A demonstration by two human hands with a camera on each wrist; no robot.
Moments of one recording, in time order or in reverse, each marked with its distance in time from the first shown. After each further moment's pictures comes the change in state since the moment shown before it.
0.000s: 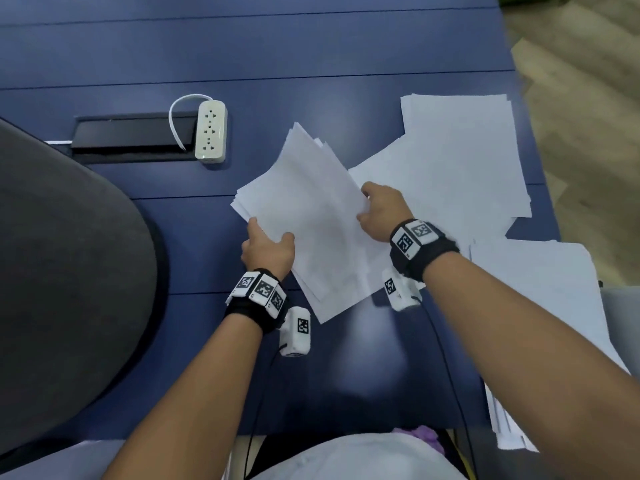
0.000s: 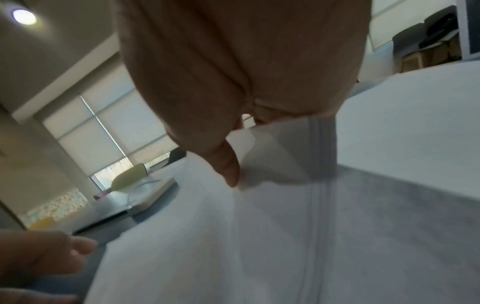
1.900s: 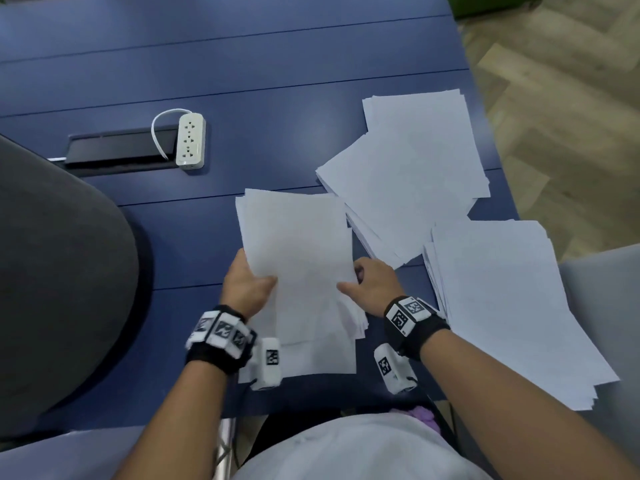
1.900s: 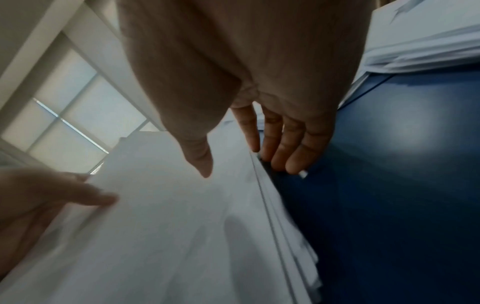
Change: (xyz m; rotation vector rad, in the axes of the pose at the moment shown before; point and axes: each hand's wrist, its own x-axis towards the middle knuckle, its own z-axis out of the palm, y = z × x) left_hand -0.074 -0.039 -0.020 0.021 -0.213 0.186; right_hand -0.128 0.076 0.064 0.202 -0.073 0.127
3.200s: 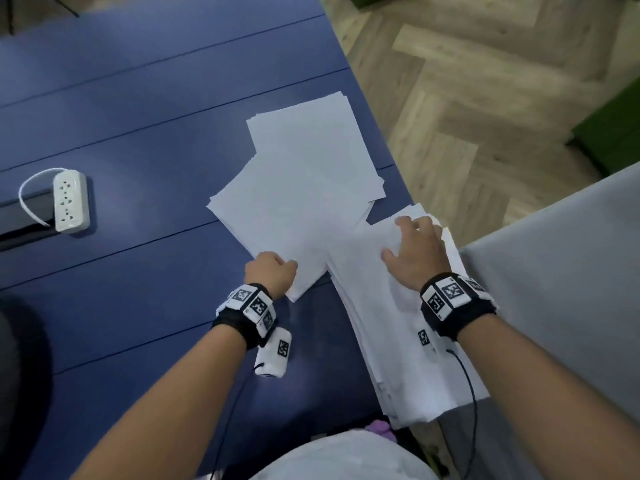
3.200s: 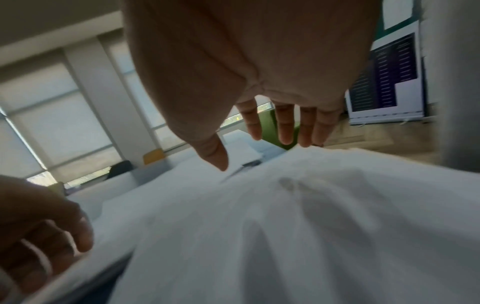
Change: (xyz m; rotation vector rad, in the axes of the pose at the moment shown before) left_hand 0.027 0.118 0.201 0.565 -0.209 0.011; right_hand 0.002 0.153 -0.179 -0.154 0.335 0.187
